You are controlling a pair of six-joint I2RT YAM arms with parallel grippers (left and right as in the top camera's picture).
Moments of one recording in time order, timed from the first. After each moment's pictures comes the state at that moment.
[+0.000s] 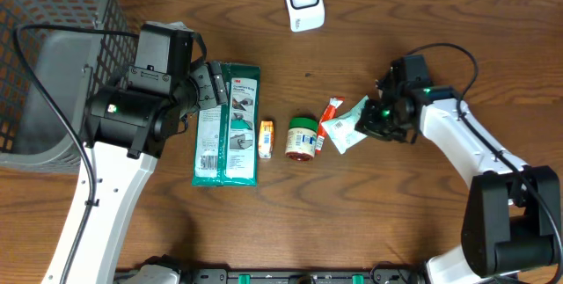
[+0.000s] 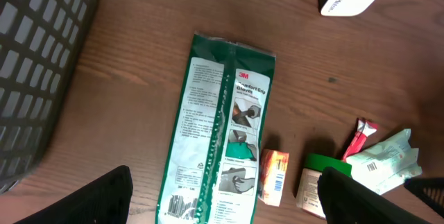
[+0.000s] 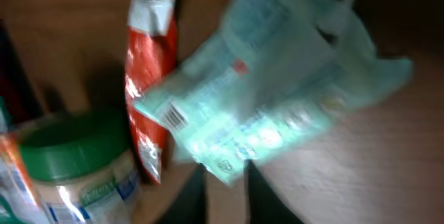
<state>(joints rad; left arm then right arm) -0.26 1.33 1.48 -1.08 -0.11 -0.43 0.18 1.72 1.06 -0.63 -0.35 0.46</state>
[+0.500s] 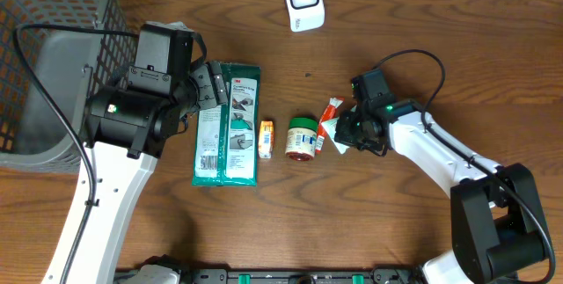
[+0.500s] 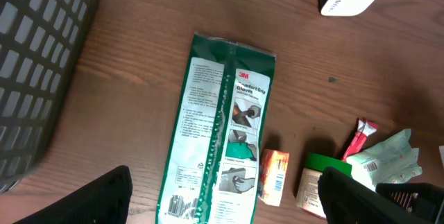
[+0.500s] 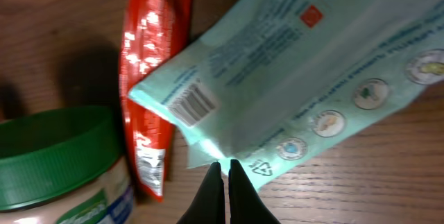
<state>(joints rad) -0.26 1.33 1.48 -1.08 -0.11 -0.43 0.36 1.72 1.00 -0.56 -0.15 0.61</state>
